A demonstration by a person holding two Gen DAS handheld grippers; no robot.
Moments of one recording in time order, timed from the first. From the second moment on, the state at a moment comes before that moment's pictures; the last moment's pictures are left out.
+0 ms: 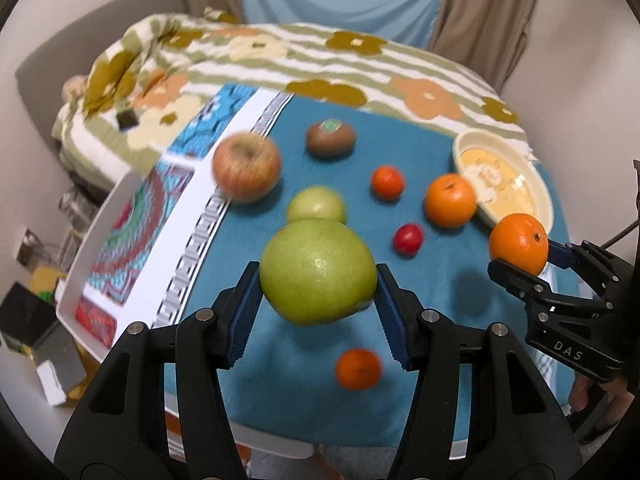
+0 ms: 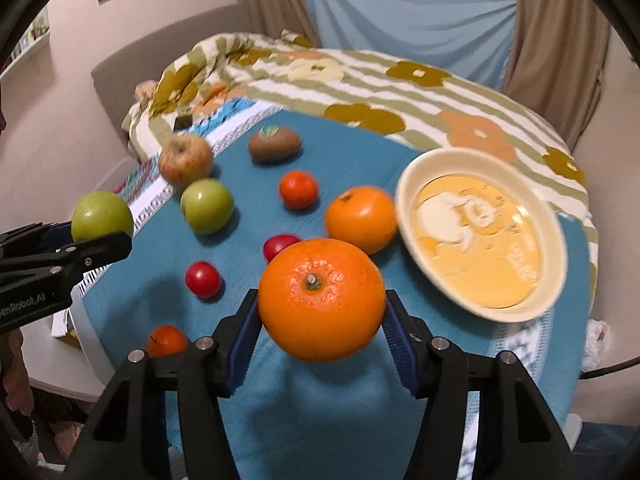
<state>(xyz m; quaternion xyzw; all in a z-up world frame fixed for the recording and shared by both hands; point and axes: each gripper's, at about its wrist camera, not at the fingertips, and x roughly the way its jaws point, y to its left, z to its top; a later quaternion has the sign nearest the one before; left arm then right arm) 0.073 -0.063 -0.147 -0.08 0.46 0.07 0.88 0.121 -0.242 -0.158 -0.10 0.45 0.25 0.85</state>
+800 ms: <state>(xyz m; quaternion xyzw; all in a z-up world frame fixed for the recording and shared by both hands) 0.254 -0.186 -0.119 -0.01 0.47 -0.16 0.87 0.188 -0.356 -0.117 0.01 0.45 0.07 0.89</state>
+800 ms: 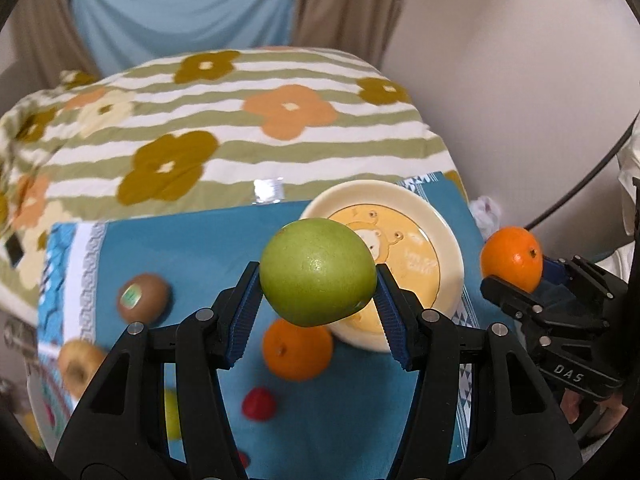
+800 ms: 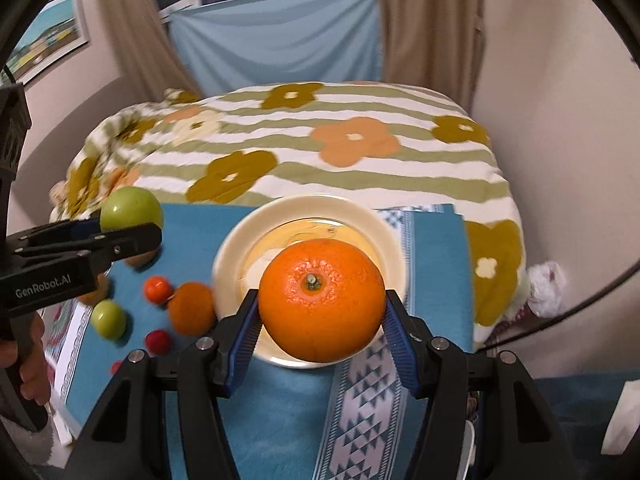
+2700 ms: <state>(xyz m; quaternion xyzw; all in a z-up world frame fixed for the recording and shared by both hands) 0.301 -0.154 -0.169 0.04 0.49 -0.16 0.85 0.276 -0.351 -0.189 -0.01 0.49 0.09 0.87</state>
